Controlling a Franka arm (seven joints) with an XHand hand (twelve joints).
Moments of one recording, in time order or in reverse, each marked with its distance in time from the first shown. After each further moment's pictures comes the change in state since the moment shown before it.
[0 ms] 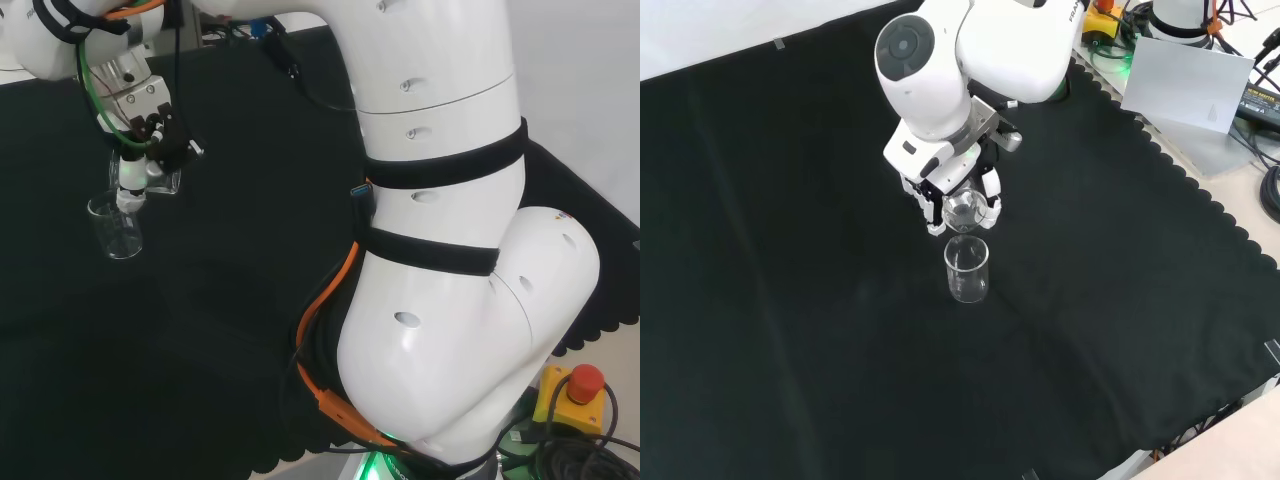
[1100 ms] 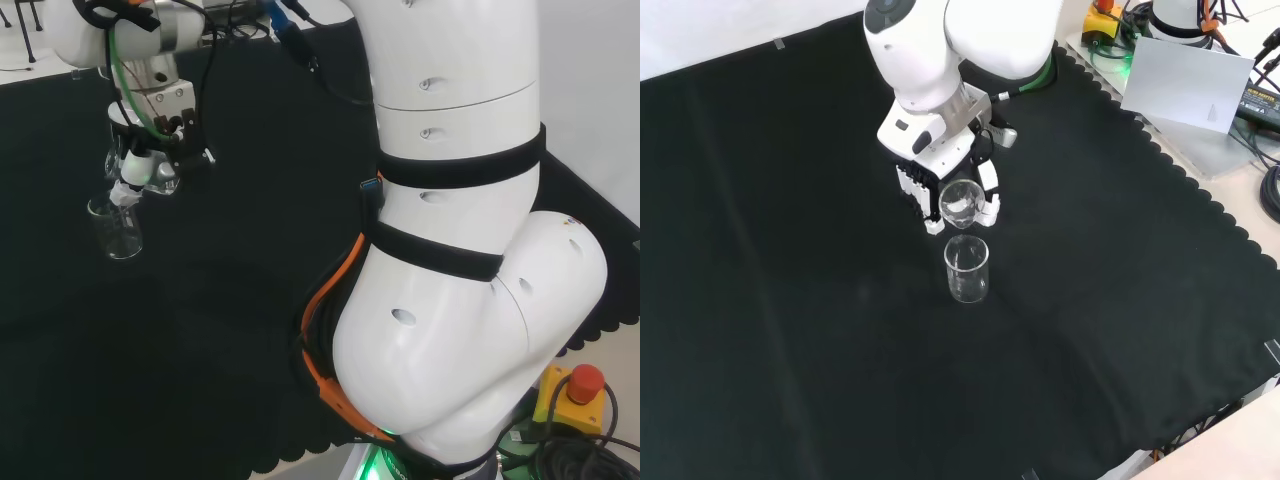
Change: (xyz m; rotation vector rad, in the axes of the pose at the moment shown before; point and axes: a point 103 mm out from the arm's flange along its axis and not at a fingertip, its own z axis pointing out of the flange) arm -0.007 0.001 0.005 -0.114 0.197 -0.072
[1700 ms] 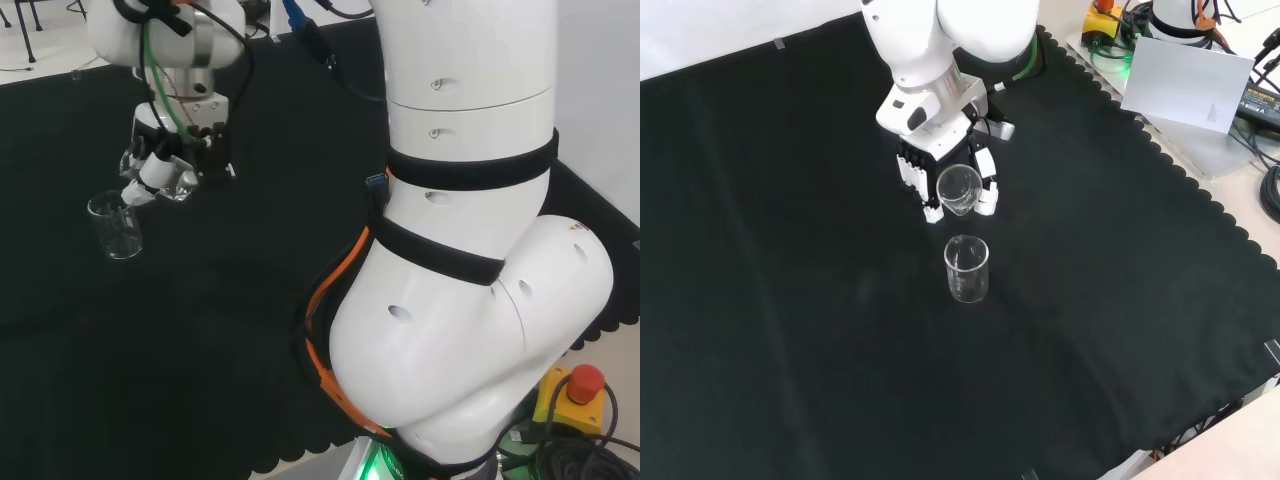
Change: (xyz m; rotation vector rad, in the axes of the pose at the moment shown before) arm -0.019 -0.013 0.014 -0.081 0.150 -0.016
